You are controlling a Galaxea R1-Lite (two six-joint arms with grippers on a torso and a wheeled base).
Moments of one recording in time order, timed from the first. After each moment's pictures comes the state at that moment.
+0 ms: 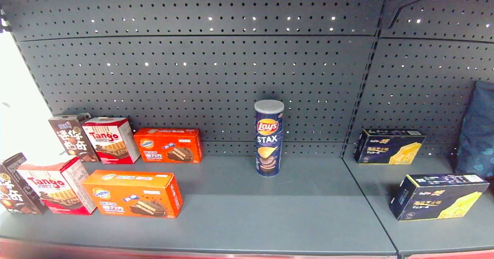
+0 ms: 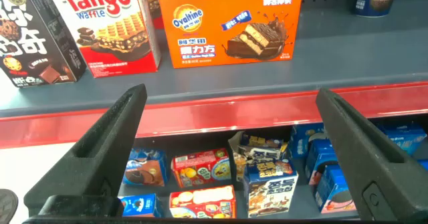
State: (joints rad) left arm 0.00 0.00 0.00 0.00 -0.08 0.05; right arm 0.00 0.01 0.00 0.00 -0.03 0.01
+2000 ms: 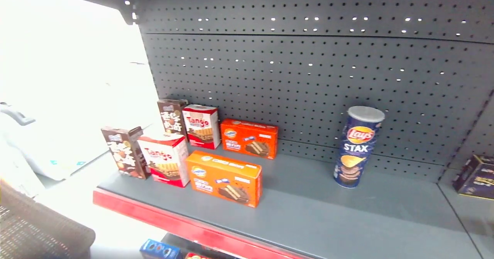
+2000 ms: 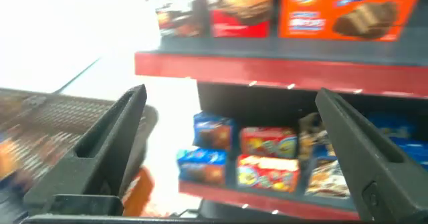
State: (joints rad) left arm 0.00 0.00 0.00 0.00 -0.08 0.05; right arm 0.00 0.01 0.00 0.00 -0.03 0.01
